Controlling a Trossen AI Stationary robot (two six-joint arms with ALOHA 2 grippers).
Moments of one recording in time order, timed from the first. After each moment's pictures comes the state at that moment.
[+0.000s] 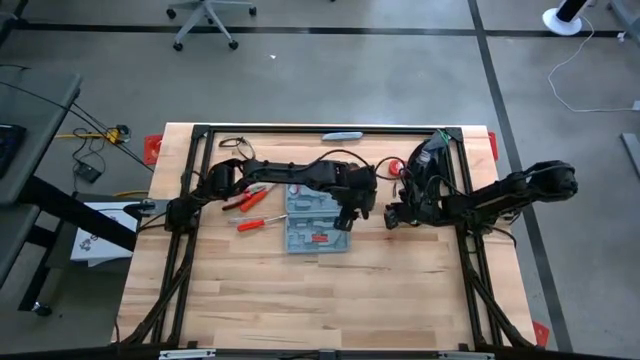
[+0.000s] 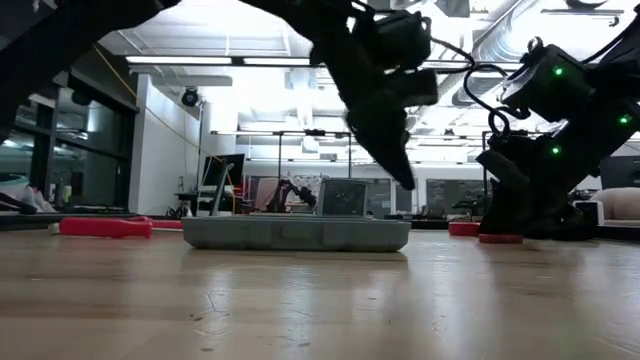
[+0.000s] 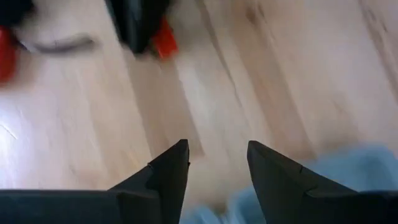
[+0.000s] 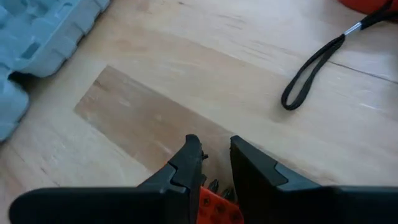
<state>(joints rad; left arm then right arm) 0.10 2.30 2.01 -0.81 0.11 0.42 0.05 1.30 0.23 0.12 0.45 0.96</state>
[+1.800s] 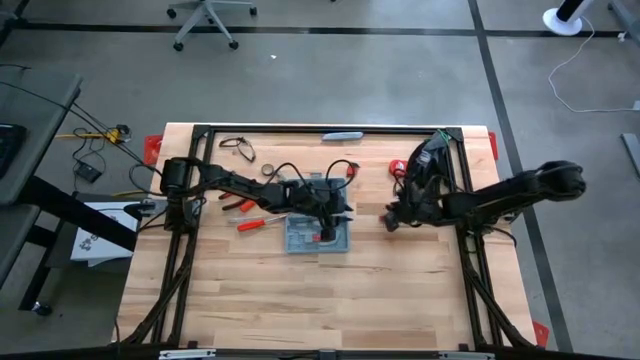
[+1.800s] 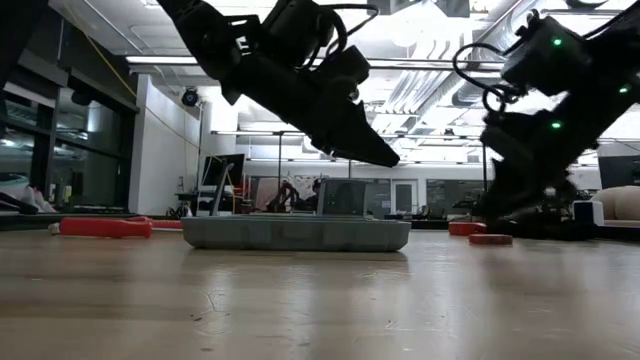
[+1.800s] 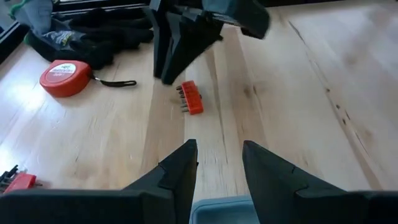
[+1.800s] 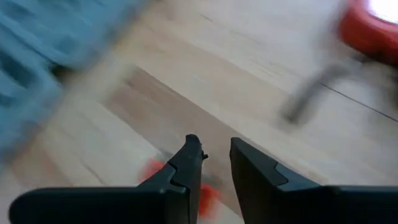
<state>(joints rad) 0.04 1.91 1.08 0.31 0.02 0.11 0.08 1.18 0.34 -0.15 0.48 0.90</state>
